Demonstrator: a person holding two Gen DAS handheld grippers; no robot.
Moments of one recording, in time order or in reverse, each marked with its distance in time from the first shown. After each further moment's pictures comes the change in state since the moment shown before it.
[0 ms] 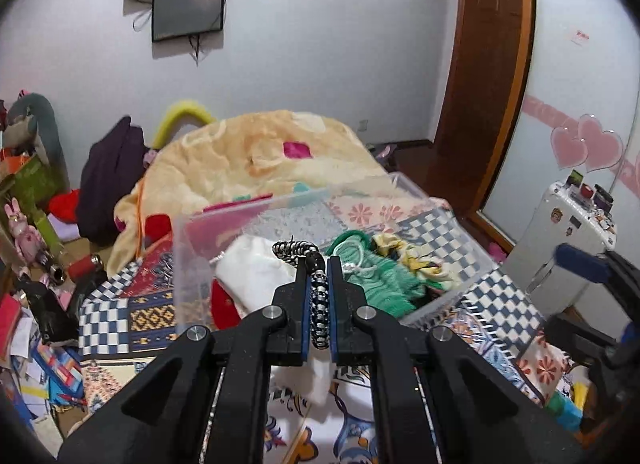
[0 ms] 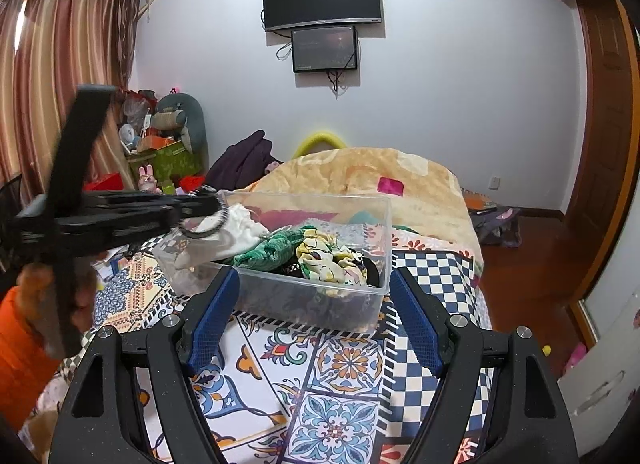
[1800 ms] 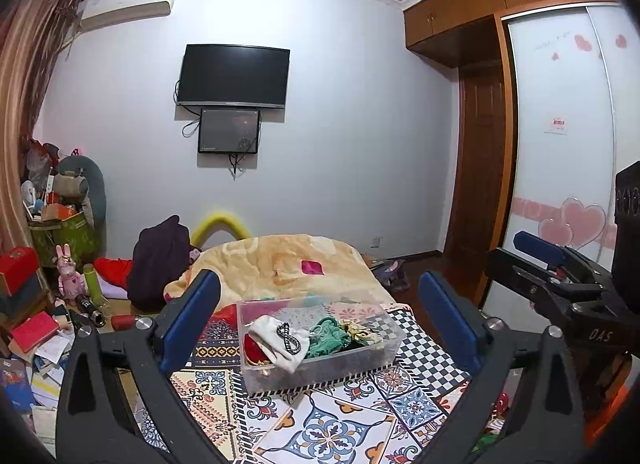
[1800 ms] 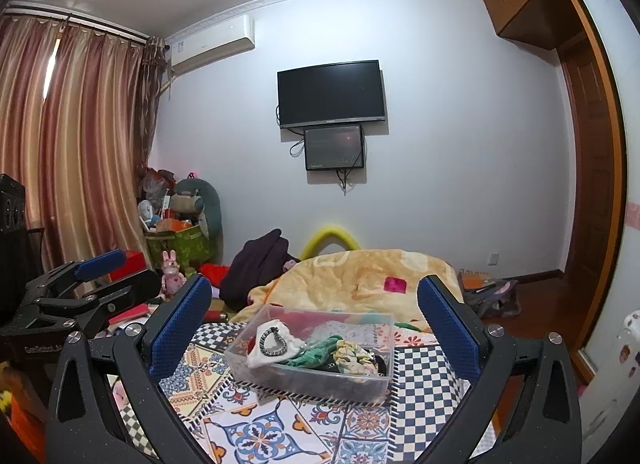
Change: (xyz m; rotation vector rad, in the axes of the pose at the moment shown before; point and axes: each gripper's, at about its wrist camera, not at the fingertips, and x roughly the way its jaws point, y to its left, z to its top) left arm -0.231 -0.053 -0.024 -0.041 -0.471 0.090; right arm -0.112 0.041 0.058 -0.005 -0.327 0.012
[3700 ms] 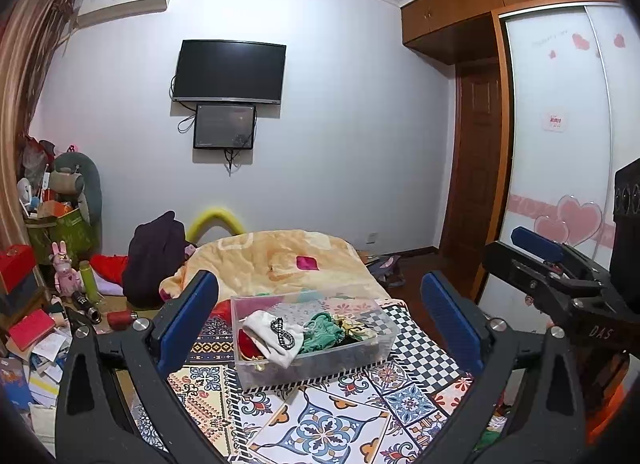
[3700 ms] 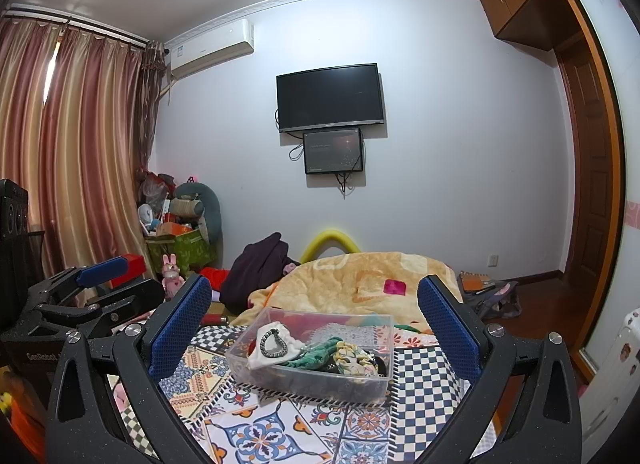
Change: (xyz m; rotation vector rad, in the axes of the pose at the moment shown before) left arm 0.000 0.000 -0.001 -0.007 0.018 -0.026; right arm -0.006 -0.004 0.001 0.007 -0.013 0.003
